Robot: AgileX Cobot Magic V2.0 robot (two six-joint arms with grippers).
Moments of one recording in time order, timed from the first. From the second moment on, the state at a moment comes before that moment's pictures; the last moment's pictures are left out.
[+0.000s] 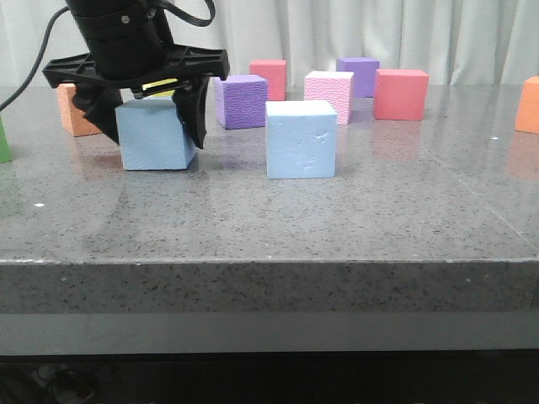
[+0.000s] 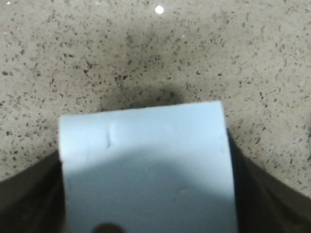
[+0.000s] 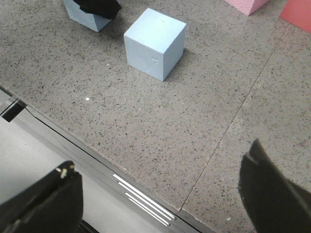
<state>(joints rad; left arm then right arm) -0.49 1.86 -1.54 0.07 0.84 -0.39 0.47 0.79 -0.84 0.13 0.77 -0.10</state>
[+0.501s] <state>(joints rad) -0.49 1.82 -1.75 0.00 0.99 -0.05 0.47 0.79 -0.84 0.13 0.77 -0.10</state>
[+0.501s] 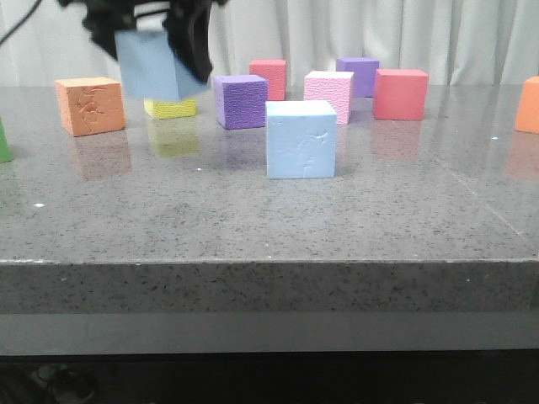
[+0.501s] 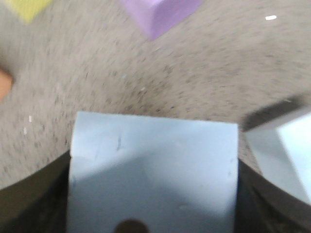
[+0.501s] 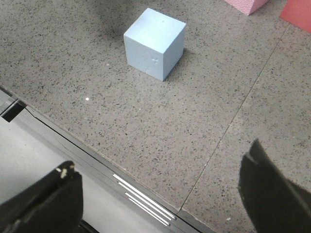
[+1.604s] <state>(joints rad) -0.56 1.96 -1.96 -0.42 1.14 1.04 0.47 0.79 -0.84 0.13 0.77 -0.10</state>
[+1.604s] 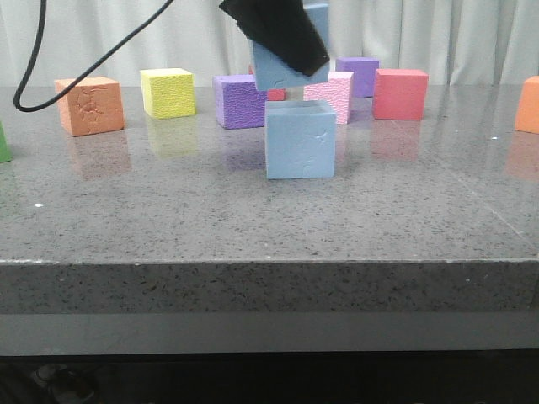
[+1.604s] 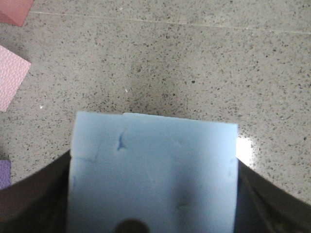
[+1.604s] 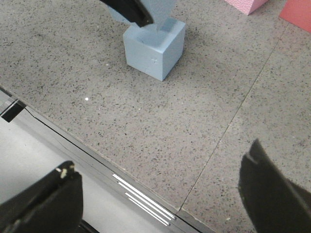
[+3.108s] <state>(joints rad) -0.56 1.98 -2.16 -0.38 1.18 0.76 0.47 0.79 -0.84 0.13 0.77 -0.10</state>
